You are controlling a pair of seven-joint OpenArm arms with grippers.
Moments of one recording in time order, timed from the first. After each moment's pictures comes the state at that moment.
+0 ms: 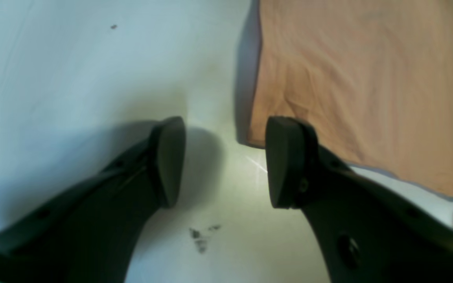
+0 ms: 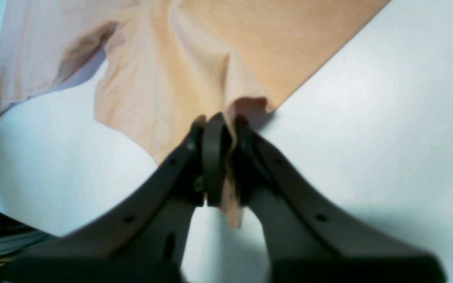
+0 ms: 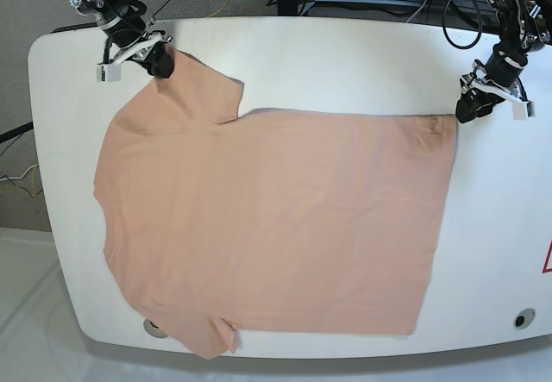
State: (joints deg) left arm 17.4 -18.4 -31.7 75.8 -47.7 -30.4 35.0; right arm -30.5 9.9 24.0 90.9 45.8 28.2 -37.3
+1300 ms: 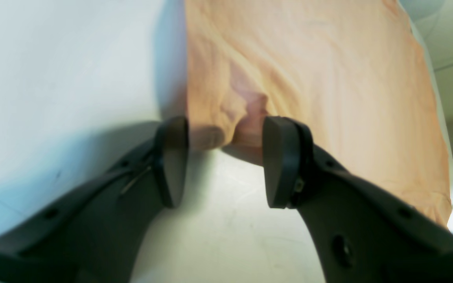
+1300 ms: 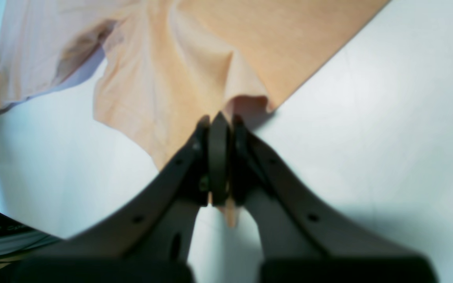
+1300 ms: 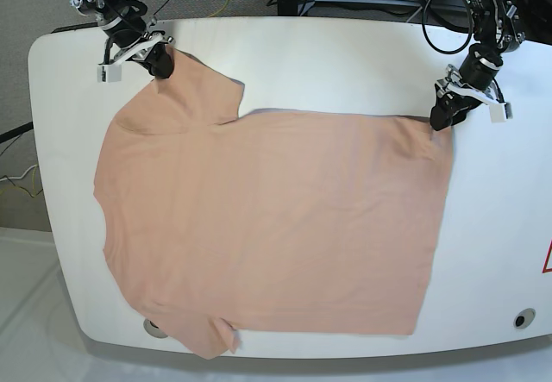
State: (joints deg) left arm 15.9 -12.5 -28.6 76.3 -48.2 -30.6 32.4; right arm -30.3 9.9 23.9 90.9 45.8 28.2 -37.3
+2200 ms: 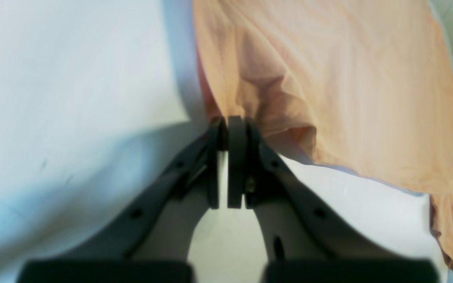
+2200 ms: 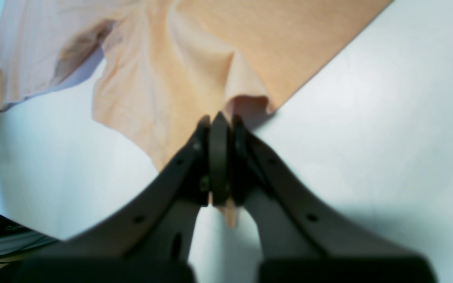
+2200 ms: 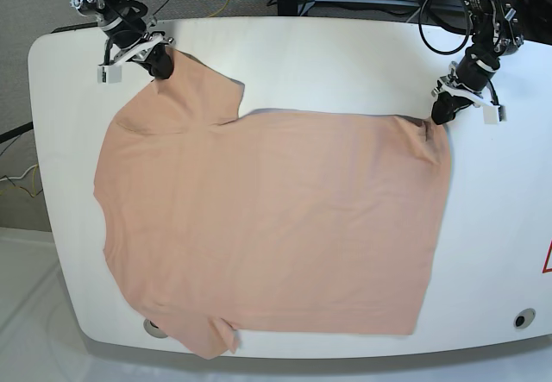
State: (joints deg) left arm 15.8 -12.7 -27.3 78.5 -46.5 -30.3 35.1; right arm -30.2 9.9 23.9 91.4 45.6 28.5 -37.5
